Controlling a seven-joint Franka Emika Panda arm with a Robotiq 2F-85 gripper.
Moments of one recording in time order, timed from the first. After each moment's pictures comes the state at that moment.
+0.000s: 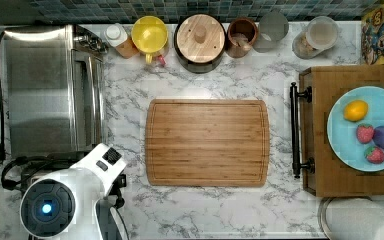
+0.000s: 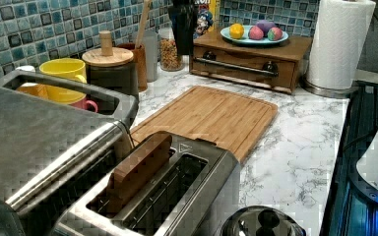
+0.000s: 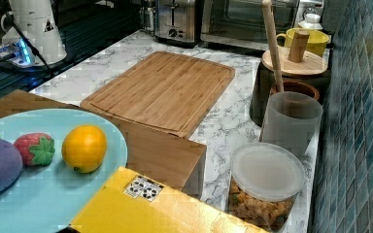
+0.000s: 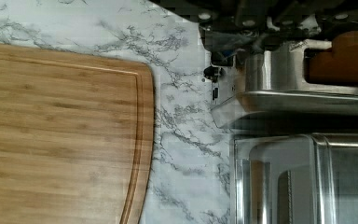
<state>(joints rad) 0.27 -0.30 0.23 -2.24 0.21 0.36 -0.43</state>
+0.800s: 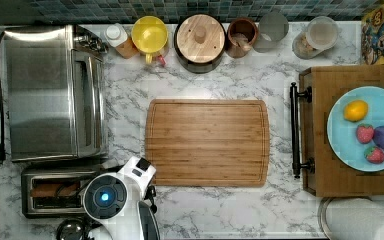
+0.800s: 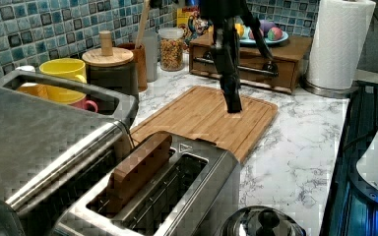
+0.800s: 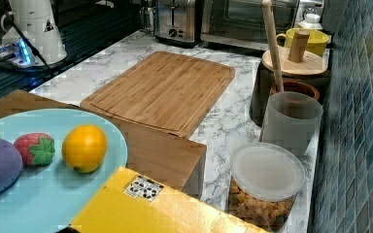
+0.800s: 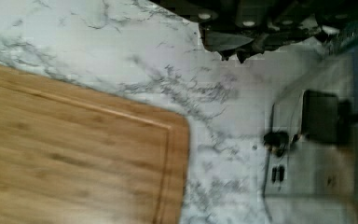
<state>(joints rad) 0.30 -0.34 0.18 -2.53 0.25 0.45 -0.69</state>
